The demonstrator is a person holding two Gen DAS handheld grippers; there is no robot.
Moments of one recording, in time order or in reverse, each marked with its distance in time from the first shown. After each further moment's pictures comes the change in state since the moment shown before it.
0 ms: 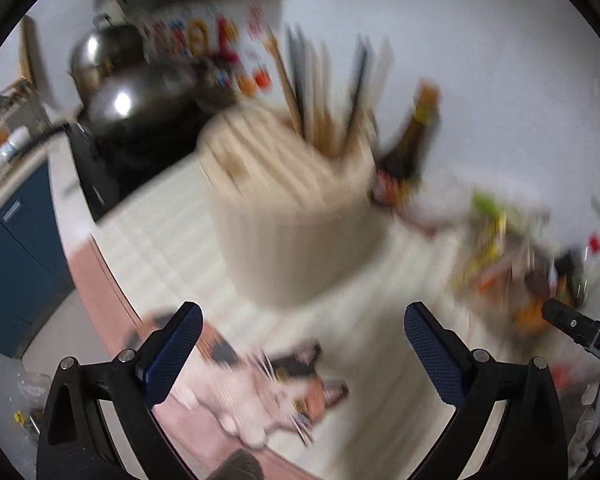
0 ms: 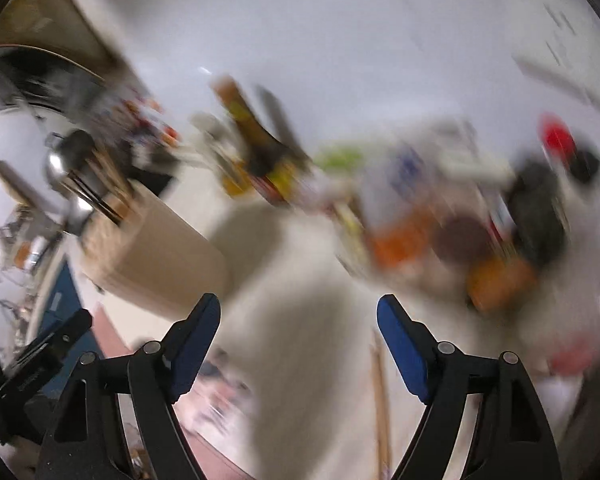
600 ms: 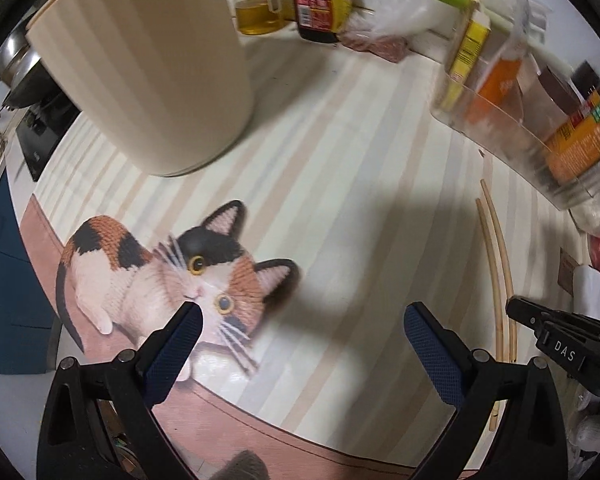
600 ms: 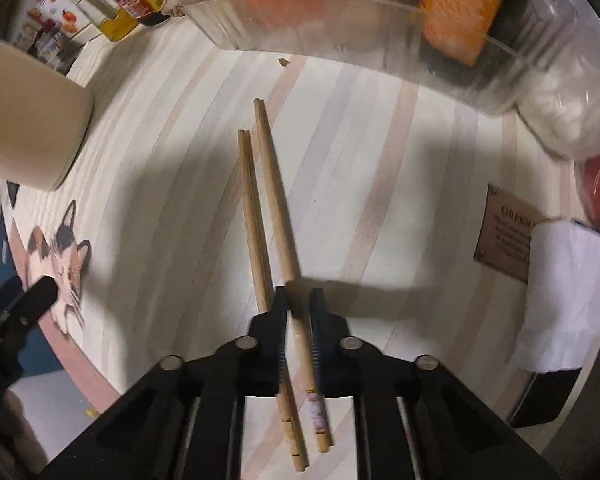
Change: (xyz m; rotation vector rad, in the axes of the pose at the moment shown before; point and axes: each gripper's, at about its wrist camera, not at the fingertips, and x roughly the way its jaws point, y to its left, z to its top) left arm 0.087 -0.078 -0.094 0.225 0.291 0.040; right arm 0.110 -0.087 -0.108 0.041 0.339 -0.122
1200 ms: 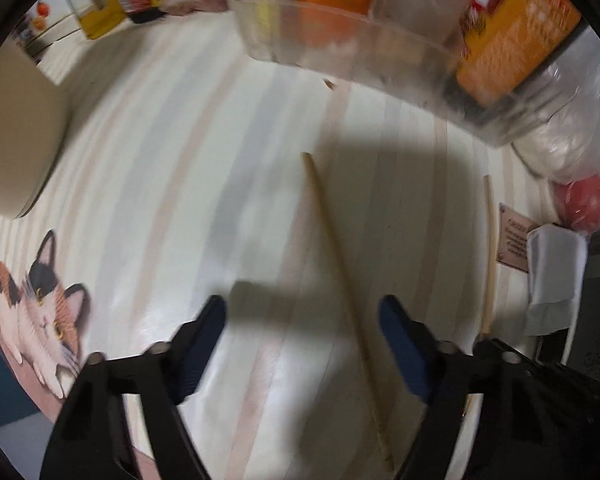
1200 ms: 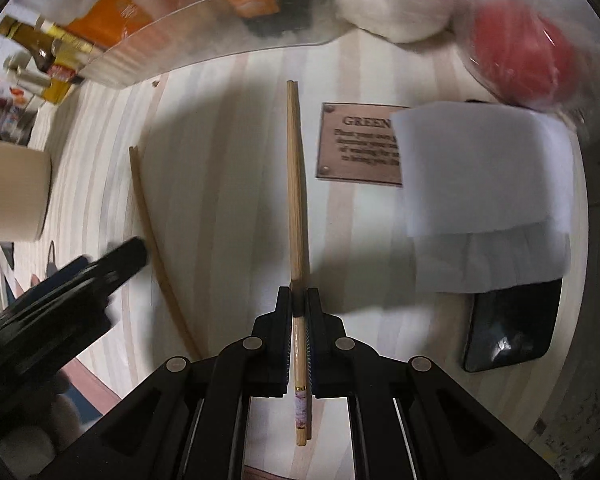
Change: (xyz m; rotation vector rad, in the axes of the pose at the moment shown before) left arm 0.053 -0.142 0.008 0.180 0.133 -0.126; right arm -0.009 -0.102 -0.048 0.279 0.010 0.035
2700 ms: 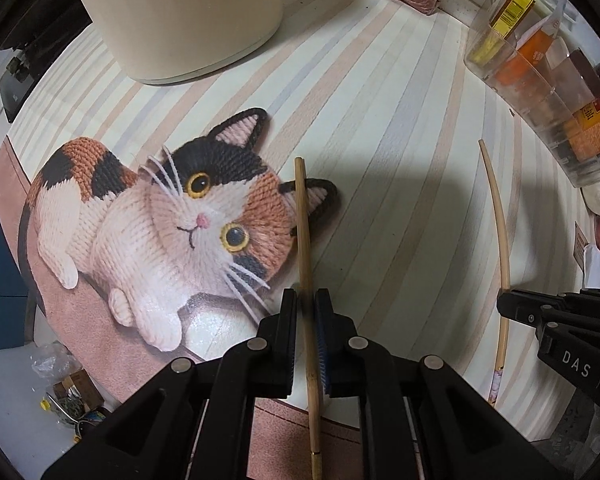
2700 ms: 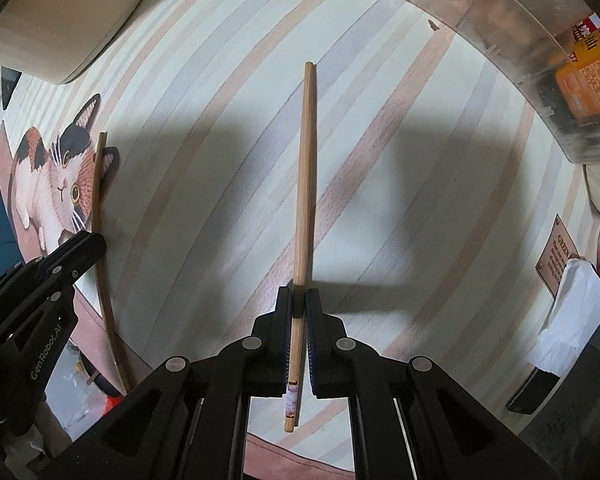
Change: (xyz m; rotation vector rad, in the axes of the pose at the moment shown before) left arm -0.023 0.170 -0.069 -0.248 -0.016 0.015; right arm 0.050 0.205 -0.004 -0.504 0.216 -0.172
